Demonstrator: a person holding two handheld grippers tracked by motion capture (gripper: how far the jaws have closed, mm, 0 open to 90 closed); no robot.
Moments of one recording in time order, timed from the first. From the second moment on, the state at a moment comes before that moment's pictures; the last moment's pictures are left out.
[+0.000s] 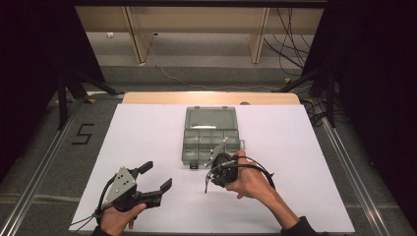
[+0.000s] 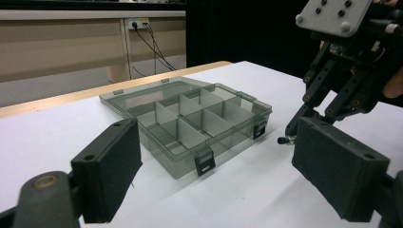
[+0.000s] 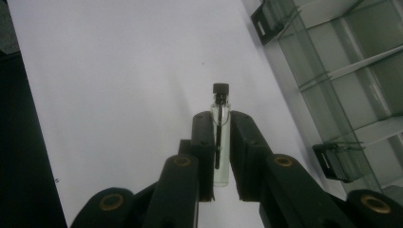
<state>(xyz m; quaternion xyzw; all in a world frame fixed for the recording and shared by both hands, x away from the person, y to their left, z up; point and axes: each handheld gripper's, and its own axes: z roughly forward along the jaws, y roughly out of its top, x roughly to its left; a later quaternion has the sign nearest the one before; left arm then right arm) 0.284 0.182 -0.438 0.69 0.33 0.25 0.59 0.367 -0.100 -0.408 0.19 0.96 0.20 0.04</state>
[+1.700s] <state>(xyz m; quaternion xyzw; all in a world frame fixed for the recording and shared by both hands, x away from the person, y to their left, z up) 0.283 0.182 -0.439 0.69 0.33 0.25 0.59 0.405 -0.116 -0.386 0.25 0.94 0.23 0.09</state>
